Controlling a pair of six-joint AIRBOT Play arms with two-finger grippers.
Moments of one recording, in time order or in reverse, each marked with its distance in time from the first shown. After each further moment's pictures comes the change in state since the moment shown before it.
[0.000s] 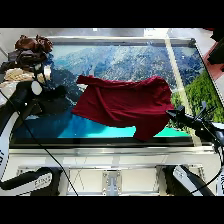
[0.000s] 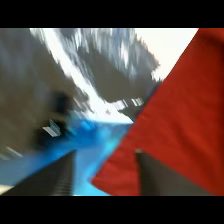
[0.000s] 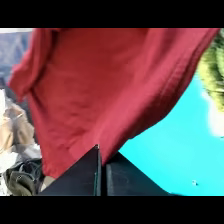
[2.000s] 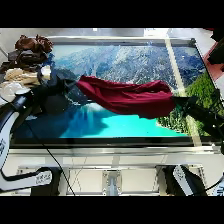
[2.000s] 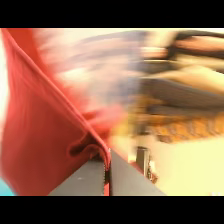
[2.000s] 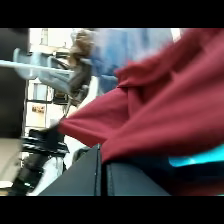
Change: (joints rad) left arm 0.174 -0.047 -0.035 -1.400 -0.151 0.797; right arm -0.020 0.190 0.135 0.263 0.235 -0.042
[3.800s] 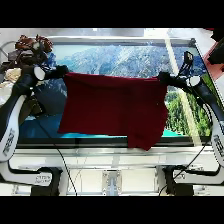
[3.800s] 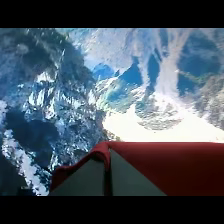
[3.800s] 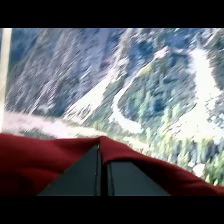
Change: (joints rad) left arm -0.192 -0.214 0.372 1.419 0.383 -0.692; right arm 0.529 -0.641 0.584 -0.786 -0.764 0.208
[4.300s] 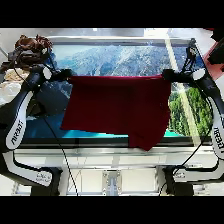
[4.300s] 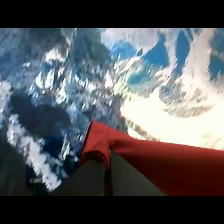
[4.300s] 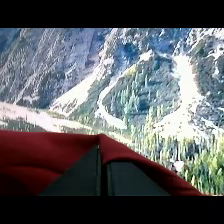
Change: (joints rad) left arm -0.008 -0.093 0.079 0.053 -0.118 -0.026; right arm -0.048 -0.033 0.130 -0.109 0.240 -0.010
